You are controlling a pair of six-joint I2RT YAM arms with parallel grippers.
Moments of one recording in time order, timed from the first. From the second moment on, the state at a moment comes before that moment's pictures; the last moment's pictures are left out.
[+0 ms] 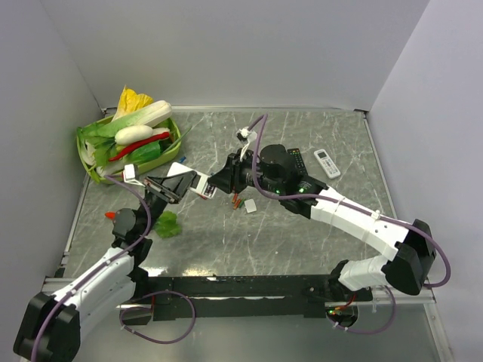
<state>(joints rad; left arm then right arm) -0.40 0.79 0.20 1.01 0.19 -1.35 0.87 1.33 1.12 0.00 -0.23 0.51</state>
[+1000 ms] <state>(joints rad) -0.41 0.66 0.23 0.78 0.23 -1.21 0.80 1.28 1.18 -0.16 -0.41 0.42</state>
